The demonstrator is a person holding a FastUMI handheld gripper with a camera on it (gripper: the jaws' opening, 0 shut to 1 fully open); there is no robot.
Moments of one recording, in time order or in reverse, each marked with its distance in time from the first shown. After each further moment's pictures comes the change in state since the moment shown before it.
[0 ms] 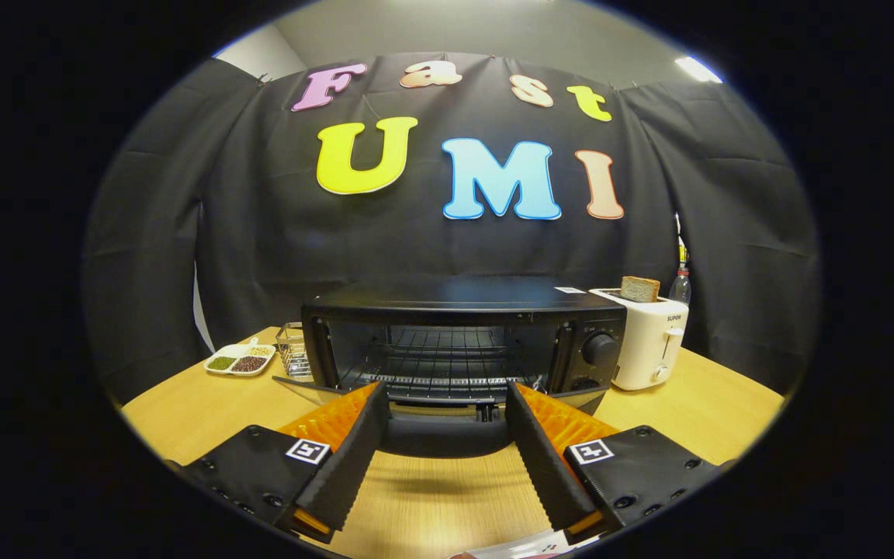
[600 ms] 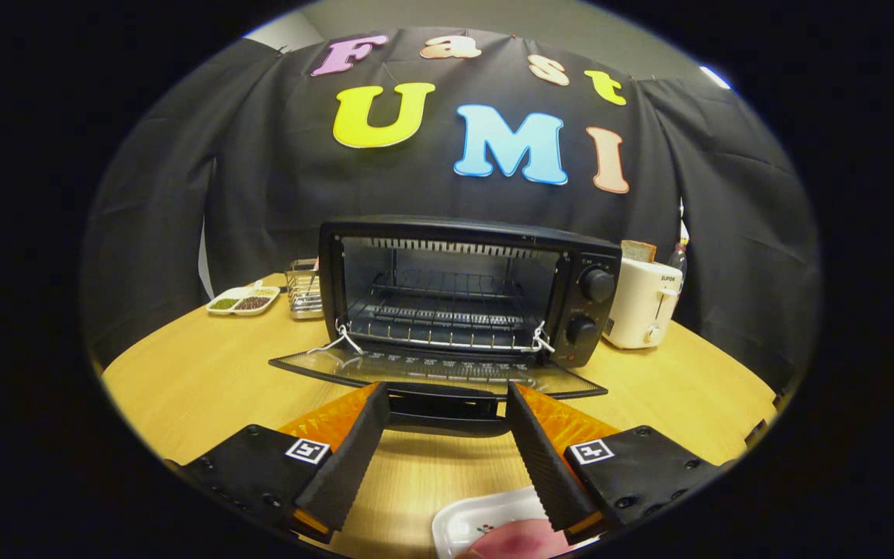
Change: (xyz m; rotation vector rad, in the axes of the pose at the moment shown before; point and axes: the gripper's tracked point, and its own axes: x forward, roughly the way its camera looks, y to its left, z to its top) arm -0.031 0.002 -0.071 -0.049 0.172 0.016
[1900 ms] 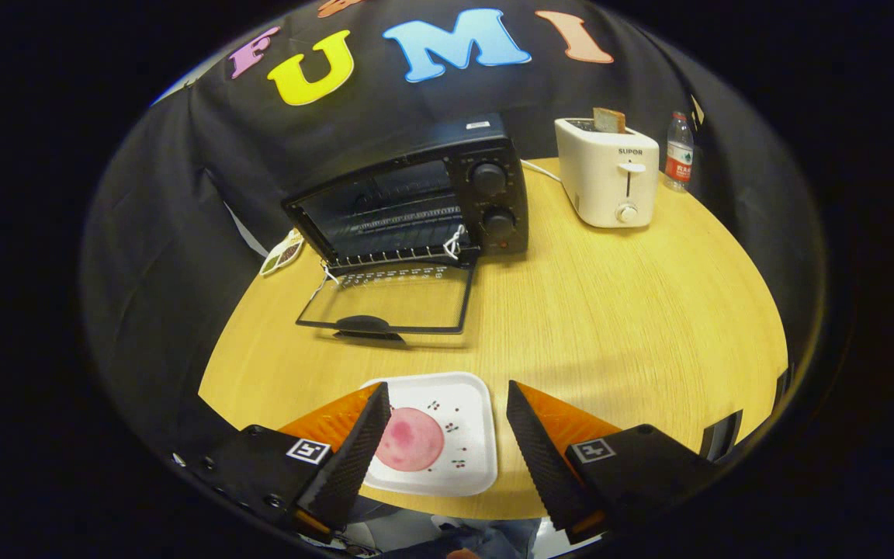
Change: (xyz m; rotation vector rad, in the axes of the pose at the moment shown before) arm -0.093 -0.141 -0.024 0.229 0.555 0.290
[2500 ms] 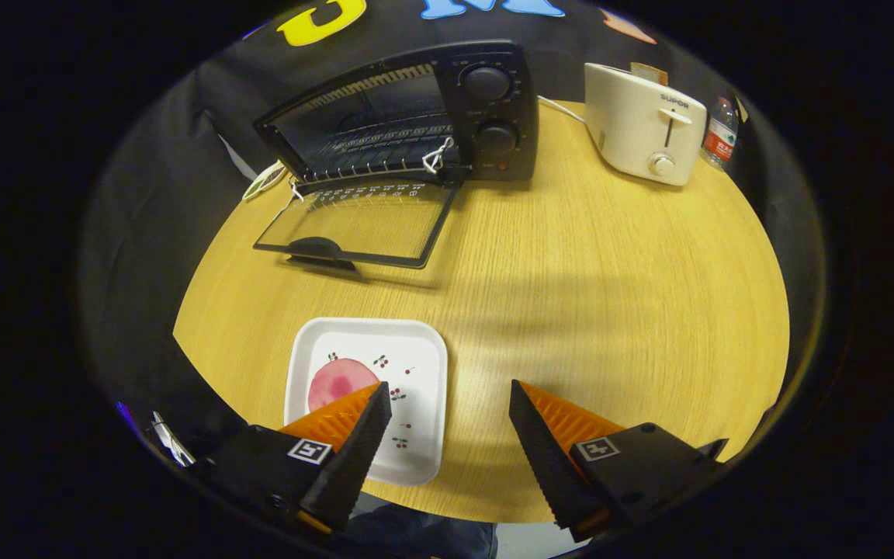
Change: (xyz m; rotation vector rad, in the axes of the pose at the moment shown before) arm 0.043 -0.024 -0.047 -0.141 0.285 -0.003
